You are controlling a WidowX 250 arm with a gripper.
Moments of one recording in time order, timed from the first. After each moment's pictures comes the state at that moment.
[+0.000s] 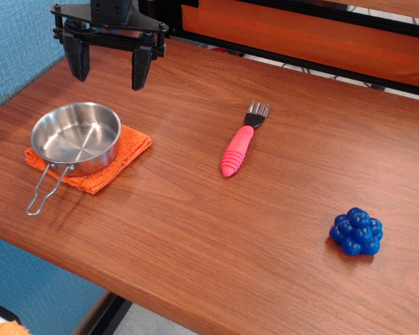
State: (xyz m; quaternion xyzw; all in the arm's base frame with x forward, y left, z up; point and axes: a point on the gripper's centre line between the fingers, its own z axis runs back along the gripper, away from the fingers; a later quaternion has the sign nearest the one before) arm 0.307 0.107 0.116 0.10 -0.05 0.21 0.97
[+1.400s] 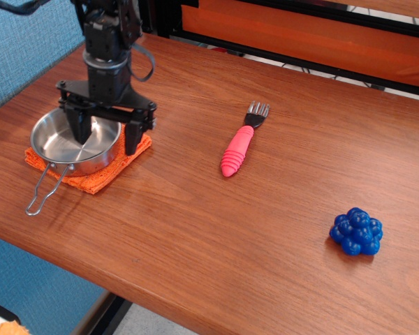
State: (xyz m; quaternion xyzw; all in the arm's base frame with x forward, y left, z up) arm 0.290 0.127 0.034 0.09 -0.02 0.15 0.98
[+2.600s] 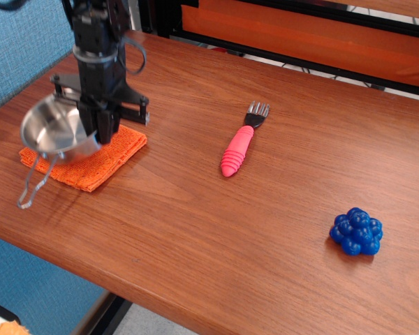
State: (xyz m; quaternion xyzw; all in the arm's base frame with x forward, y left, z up) arm 0.289 0.126 0.054 0.09 -0.03 0.10 0.99
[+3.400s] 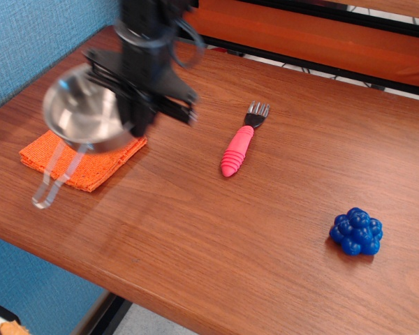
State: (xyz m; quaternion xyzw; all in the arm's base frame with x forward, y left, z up) arm 0.271 0.041 0.094 0.12 -0.07 0.03 0.99
